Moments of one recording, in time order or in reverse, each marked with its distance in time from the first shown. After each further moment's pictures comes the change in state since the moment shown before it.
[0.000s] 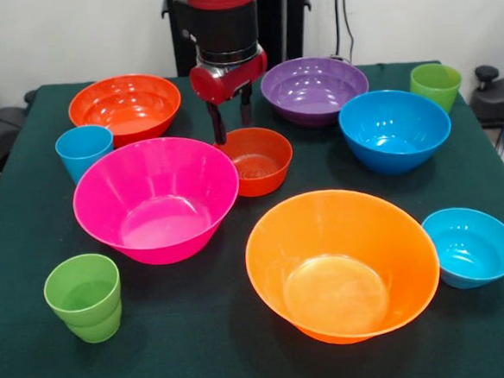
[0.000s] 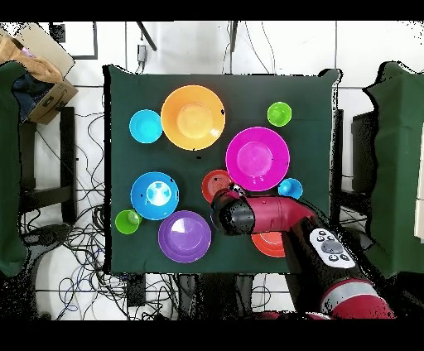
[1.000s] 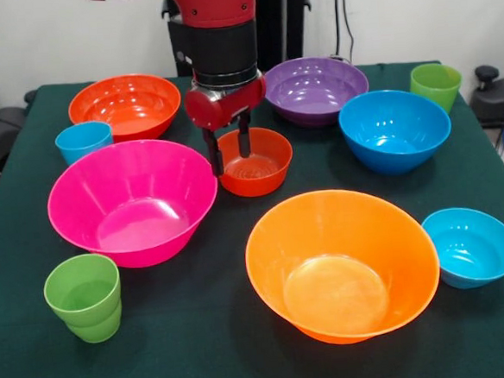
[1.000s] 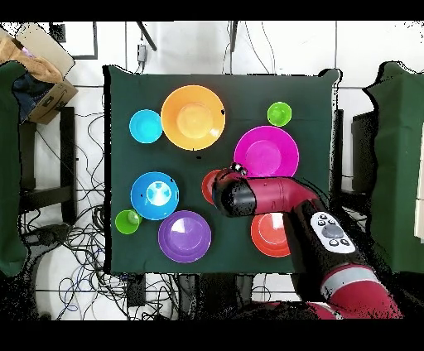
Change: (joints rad) arm -0.003 0.030 0.041 -0.116 -0.026 0.000 0.000
